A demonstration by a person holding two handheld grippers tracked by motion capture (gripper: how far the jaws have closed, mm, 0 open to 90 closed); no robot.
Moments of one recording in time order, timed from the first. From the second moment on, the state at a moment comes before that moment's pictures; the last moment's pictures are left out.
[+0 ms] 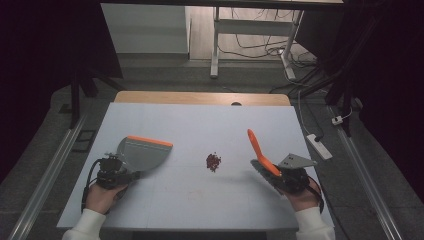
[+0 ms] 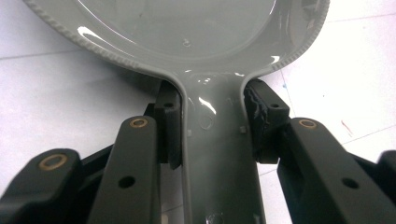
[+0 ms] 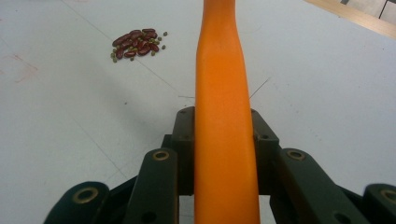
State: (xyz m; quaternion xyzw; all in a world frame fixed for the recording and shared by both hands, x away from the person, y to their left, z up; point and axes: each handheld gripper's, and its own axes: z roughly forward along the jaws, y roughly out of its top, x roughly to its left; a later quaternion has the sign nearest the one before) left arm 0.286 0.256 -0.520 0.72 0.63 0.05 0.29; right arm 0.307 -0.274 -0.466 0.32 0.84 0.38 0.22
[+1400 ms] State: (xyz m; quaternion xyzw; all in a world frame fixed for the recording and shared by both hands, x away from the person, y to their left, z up) left arm 0.292 0.287 -0.510 0.75 0.50 0.07 0.43; right arm 0.311 -0.273 -0.458 0.34 0.82 0.41 0.22
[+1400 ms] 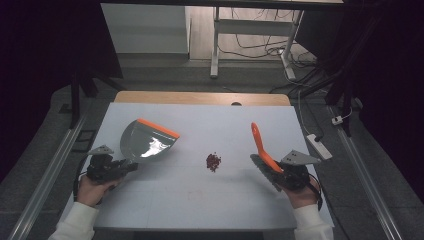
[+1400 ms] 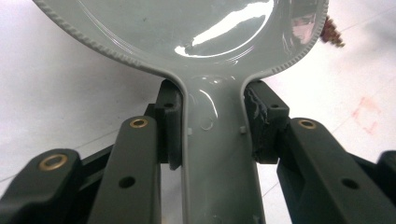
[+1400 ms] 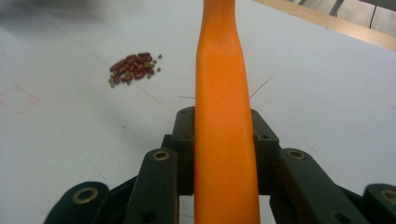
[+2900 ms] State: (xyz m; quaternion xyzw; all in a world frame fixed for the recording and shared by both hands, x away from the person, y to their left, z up) left arm 0.279 0.232 -0.489 0.85 0.33 0.05 0.41; right arm 0.303 -0.261 -0.459 0.32 0.82 0.42 0.21
